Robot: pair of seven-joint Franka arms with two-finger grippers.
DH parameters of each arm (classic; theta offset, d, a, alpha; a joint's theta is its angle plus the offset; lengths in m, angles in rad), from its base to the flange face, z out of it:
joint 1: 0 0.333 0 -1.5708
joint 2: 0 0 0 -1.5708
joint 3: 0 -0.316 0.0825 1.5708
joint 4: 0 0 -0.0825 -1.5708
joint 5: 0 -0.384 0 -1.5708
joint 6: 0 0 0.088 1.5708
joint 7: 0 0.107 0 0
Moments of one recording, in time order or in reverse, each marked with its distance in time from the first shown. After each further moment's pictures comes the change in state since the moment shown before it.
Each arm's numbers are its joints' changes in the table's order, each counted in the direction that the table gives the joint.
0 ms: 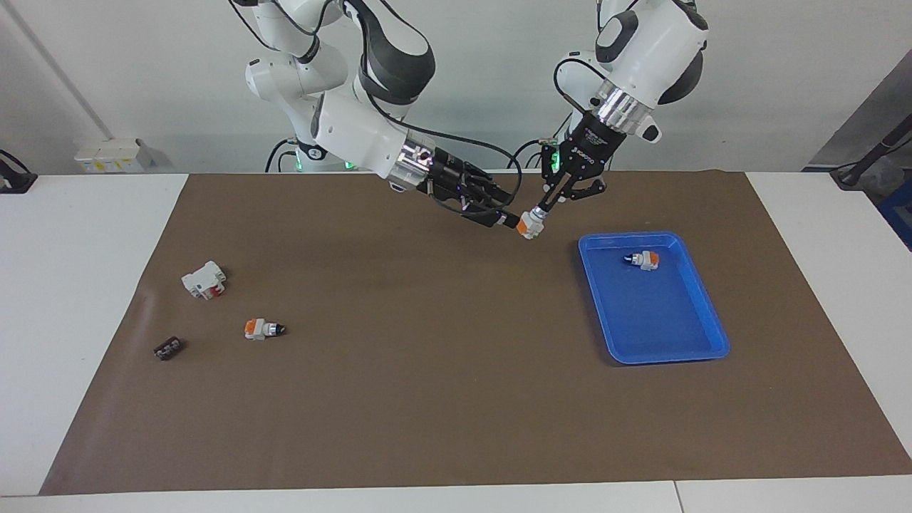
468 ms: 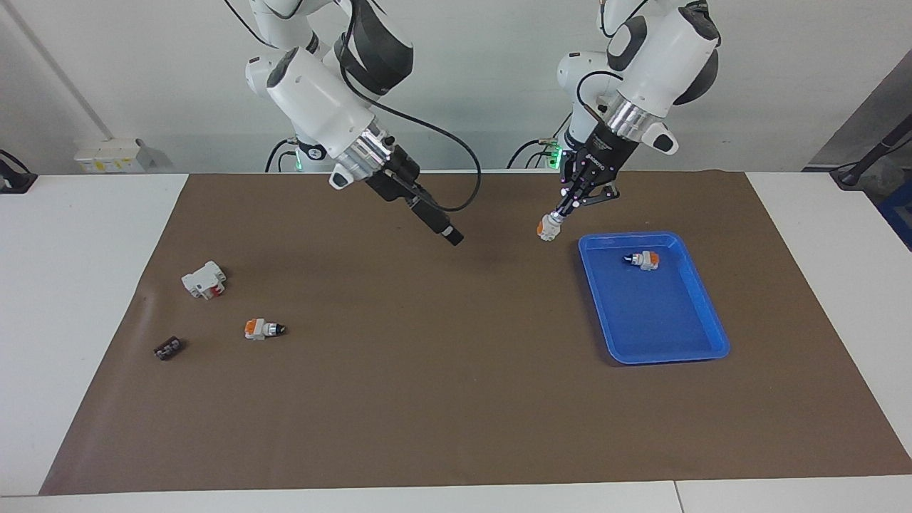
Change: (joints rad) left arm 0.082 -0.002 -0.006 0.004 -0.081 -0.115 0.467; right arm -0.128 -0.043 0.004 0.001 0.640 -0.015 -0.064
